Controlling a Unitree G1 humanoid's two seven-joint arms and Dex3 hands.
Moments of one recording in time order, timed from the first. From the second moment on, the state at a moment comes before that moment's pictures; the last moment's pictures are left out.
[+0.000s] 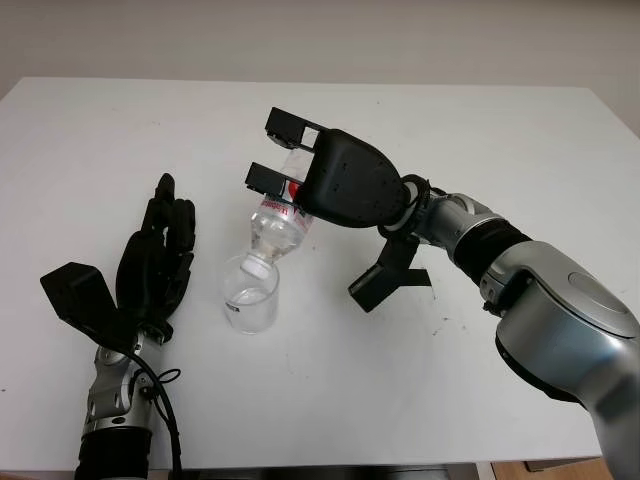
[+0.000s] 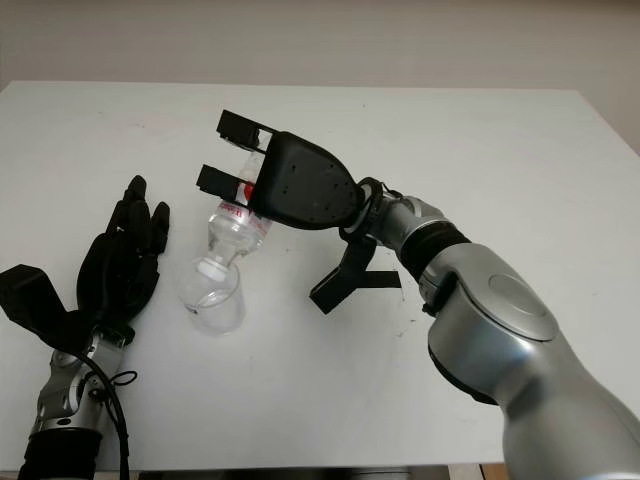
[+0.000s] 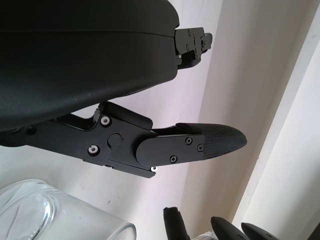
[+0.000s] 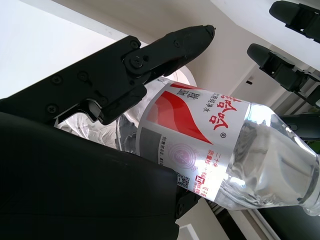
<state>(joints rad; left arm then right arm) -0.26 0.15 0.26 0.29 -0.34 -0.05 -0.26 -1.23 -0.34 1.03 1.18 -1.37 -0.33 -1.43</state>
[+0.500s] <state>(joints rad) -0.26 0.15 0.26 0.29 -0.34 -0.05 -0.26 -1.15 -0.33 0.77 1.17 -0.95 -0.63 -1.14</state>
